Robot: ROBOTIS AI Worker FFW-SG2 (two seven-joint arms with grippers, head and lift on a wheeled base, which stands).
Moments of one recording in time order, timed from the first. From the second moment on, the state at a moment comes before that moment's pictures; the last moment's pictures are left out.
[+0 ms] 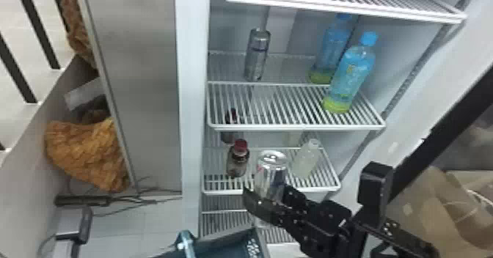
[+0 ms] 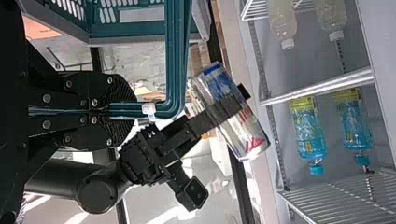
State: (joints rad) left arm 0.30 0.10 0.20 -2.06 1.12 1.57 -0.55; right arm 0.57 -0.15 -0.08 -2.46 -0.24 0.76 0.56
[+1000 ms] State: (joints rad) left arm 0.30 0.10 0.20 -2.06 1.12 1.57 -0.55; right arm 0.44 -0.20 -0.01 -2.30 -0.31 1.00 0.80
